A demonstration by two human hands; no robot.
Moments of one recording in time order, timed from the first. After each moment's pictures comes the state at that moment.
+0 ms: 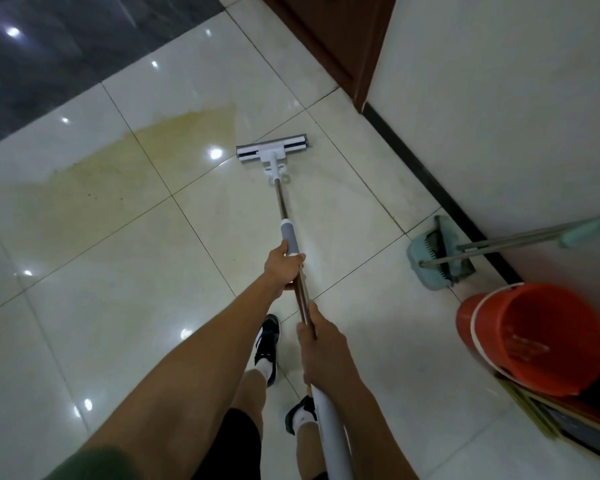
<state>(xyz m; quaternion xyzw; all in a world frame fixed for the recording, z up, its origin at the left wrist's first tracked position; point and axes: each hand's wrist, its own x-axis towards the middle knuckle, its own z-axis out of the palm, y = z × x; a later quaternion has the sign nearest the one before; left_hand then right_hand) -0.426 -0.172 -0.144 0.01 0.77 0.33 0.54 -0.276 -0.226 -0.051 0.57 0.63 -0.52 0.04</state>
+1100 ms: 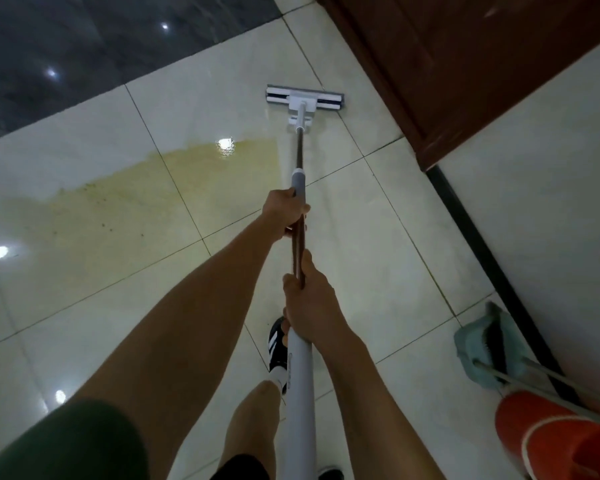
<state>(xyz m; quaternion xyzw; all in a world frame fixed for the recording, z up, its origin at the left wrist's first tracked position) -0.879 0.038 -0.198 0.02 0.79 0.34 0.51 -0.727 -0.035 -0.084 0.53 0.63 -0.56 0.05</state>
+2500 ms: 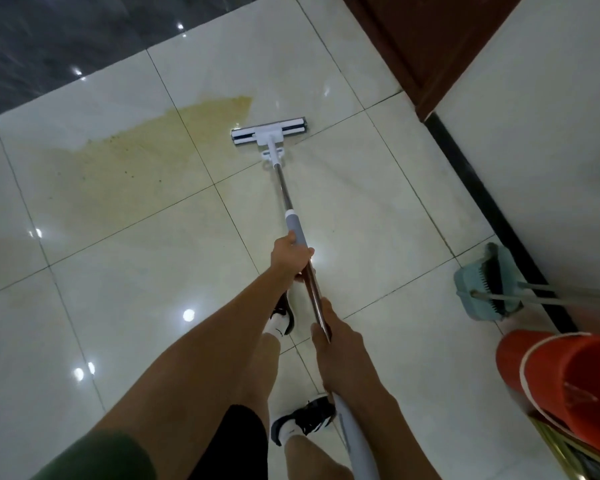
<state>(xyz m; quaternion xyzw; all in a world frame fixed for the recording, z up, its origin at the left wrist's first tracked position) -0.622 -0.217 -0.192 -0.04 0.77 0.36 0.52 -0.446 -0.266 -0.092 0.53 0.68 -0.50 0.10</state>
